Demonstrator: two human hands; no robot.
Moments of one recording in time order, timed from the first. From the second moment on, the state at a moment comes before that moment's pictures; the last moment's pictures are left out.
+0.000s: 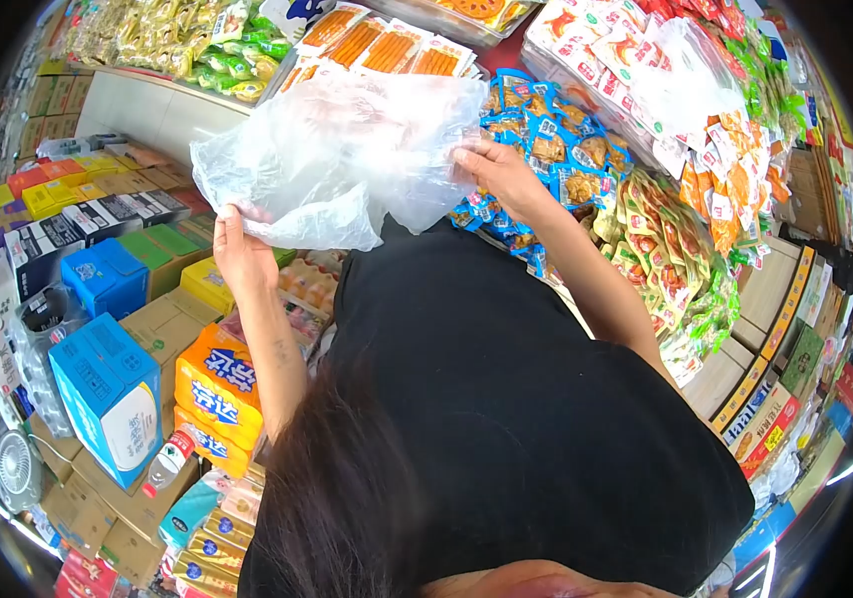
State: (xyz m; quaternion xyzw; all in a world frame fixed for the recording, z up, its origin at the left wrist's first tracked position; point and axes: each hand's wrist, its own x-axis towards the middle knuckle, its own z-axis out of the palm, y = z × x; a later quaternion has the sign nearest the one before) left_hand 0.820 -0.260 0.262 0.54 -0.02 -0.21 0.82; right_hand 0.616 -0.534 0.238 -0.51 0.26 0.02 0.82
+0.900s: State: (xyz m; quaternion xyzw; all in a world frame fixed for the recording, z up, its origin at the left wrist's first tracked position) left_hand 0.813 -0.278 0.252 0.61 0.01 -0.14 0.78; right_hand 0.627 -0.523 0.251 -0.68 0.26 -0.12 0.67
